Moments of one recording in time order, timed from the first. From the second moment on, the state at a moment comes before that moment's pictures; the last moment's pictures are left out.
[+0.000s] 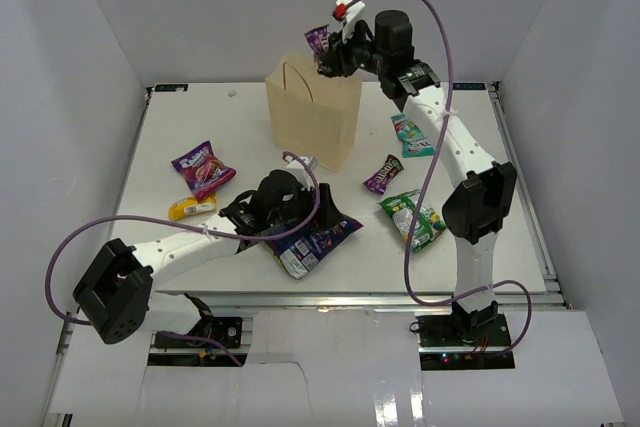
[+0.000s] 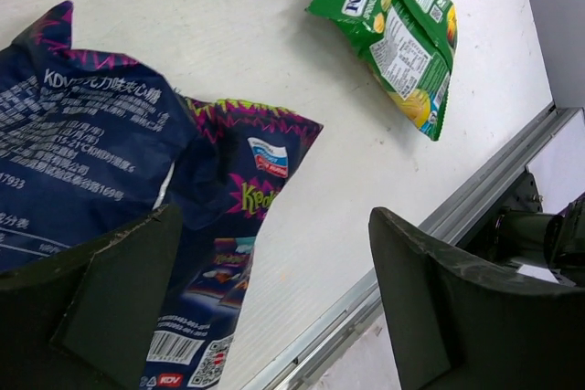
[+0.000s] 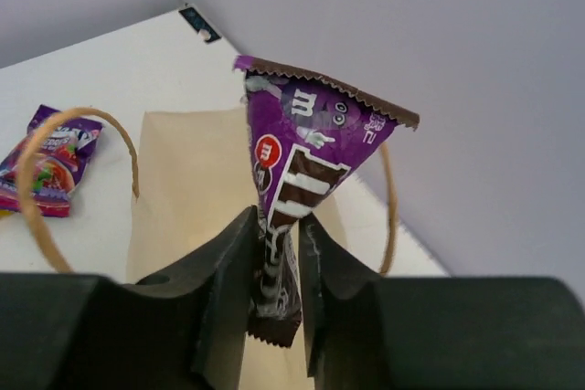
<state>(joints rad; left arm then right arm) -0.78 1.31 0.75 0.02 0.12 -0.58 0.46 2.01 2.17 -0.26 -0.43 -0.22</state>
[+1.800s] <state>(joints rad) -0.87 2.08 1.88 -0.30 -0.19 -0.25 -0.29 1.27 1.00 -0.57 -0.95 -0.50</state>
